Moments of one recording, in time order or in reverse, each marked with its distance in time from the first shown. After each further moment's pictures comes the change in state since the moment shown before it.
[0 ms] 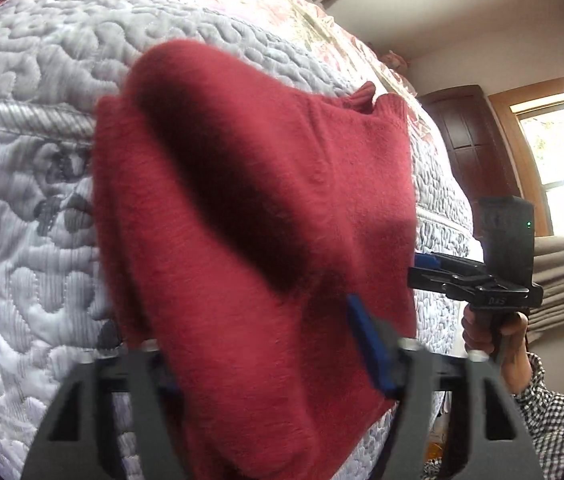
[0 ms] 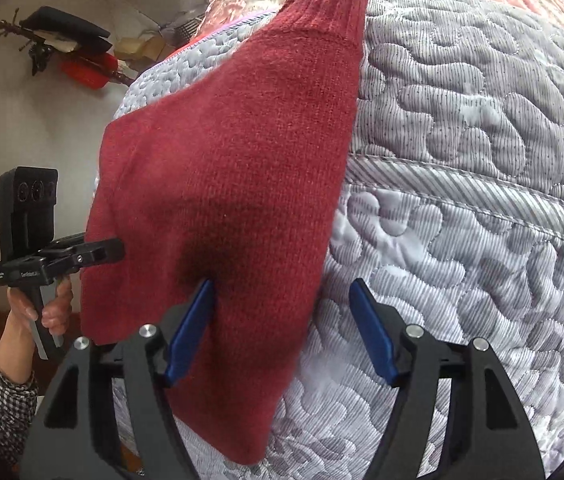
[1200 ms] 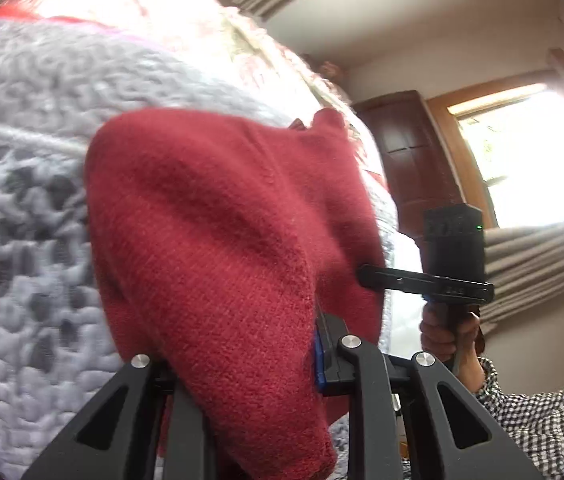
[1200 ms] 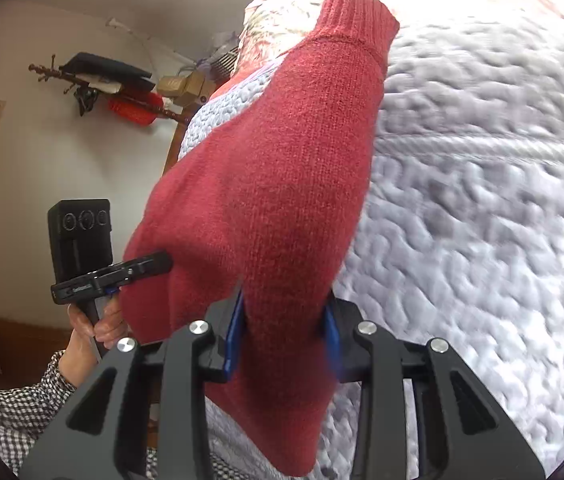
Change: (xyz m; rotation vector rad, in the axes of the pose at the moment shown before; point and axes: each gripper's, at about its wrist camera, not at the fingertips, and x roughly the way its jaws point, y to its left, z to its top) left arm -0.018 -0.110 -0.039 0.073 -0.073 -0.225; right arm -0.106 -0.030 -0.073 0.090 -0.099 0.226
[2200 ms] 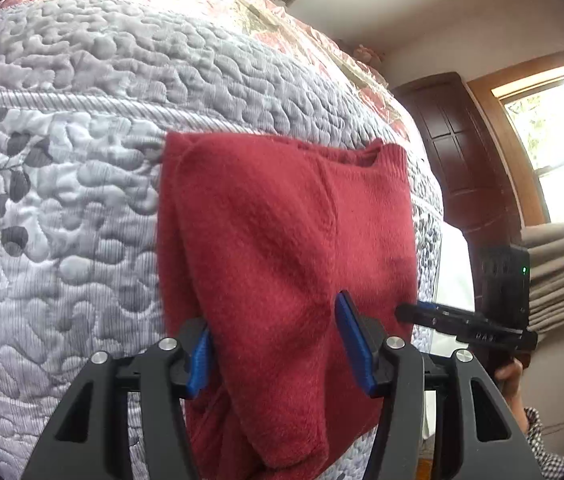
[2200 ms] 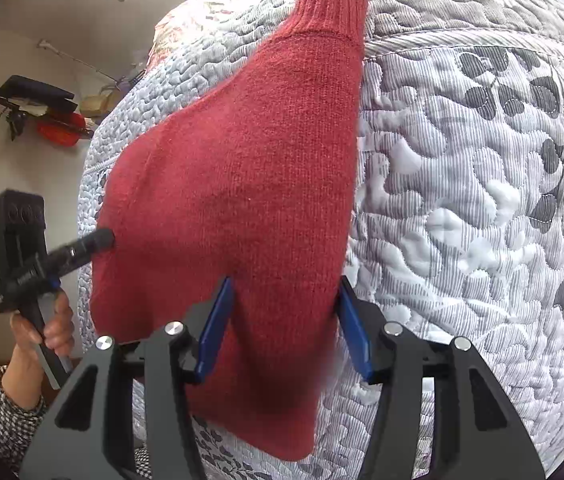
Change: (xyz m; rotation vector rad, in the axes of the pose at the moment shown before) left arm 0.125 -0.045 -0.007 -0.053 0.000 0.204; right arm -0.047 -0.091 -0.063 0.111 -0.042 -0.276
